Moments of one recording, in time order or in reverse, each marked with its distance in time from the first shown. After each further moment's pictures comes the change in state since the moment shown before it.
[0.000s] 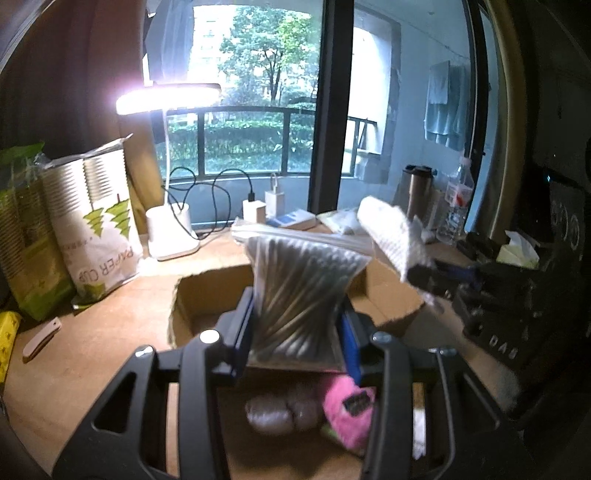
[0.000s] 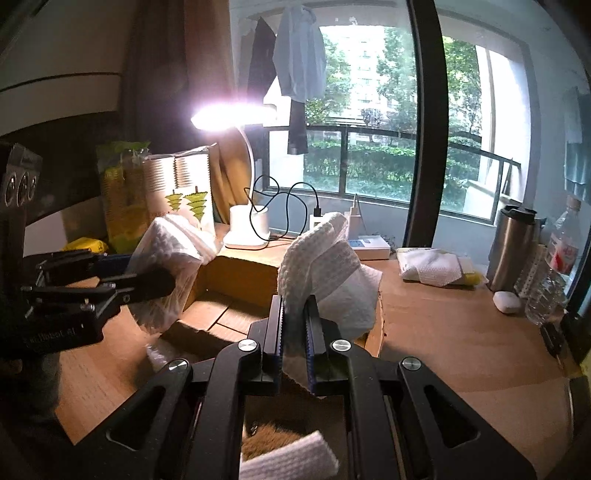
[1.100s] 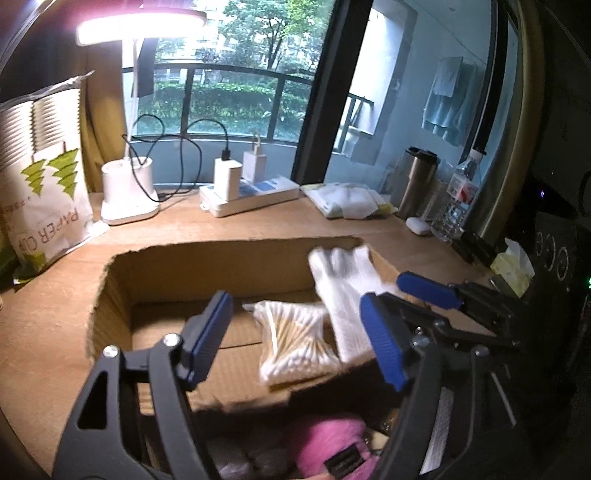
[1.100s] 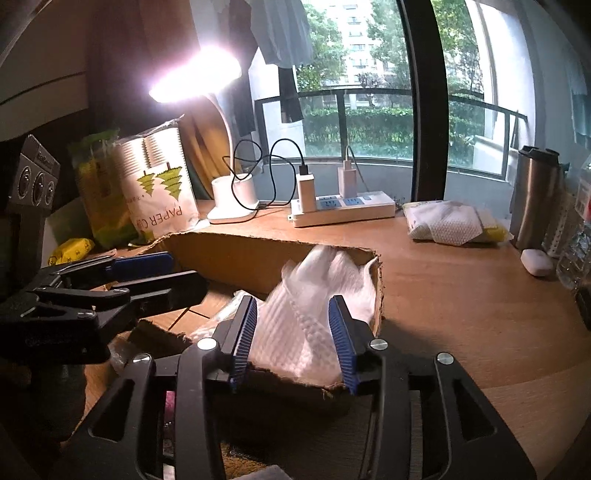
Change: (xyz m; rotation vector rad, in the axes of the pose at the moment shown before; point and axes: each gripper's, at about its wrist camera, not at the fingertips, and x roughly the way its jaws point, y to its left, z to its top) left arm 0.068 0.001 -0.001 -0.111 0.125 -0.094; right arm 0.052 -0.036 -0.014 0.104 0.116 0.054
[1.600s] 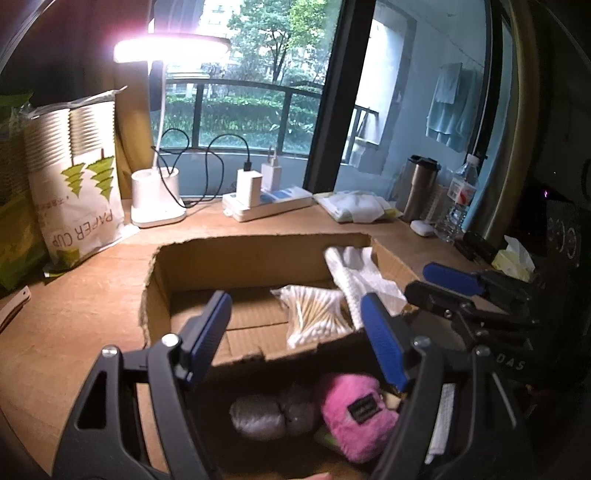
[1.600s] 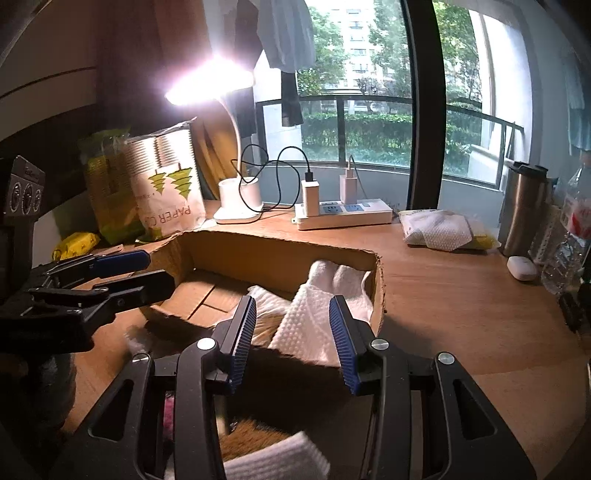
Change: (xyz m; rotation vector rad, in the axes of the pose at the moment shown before) left arm -0.041 0.011 -0.019 0.017 -0.051 0.034; right arm -0.031 0.024 -0.004 -0.037 -0.007 -0.033
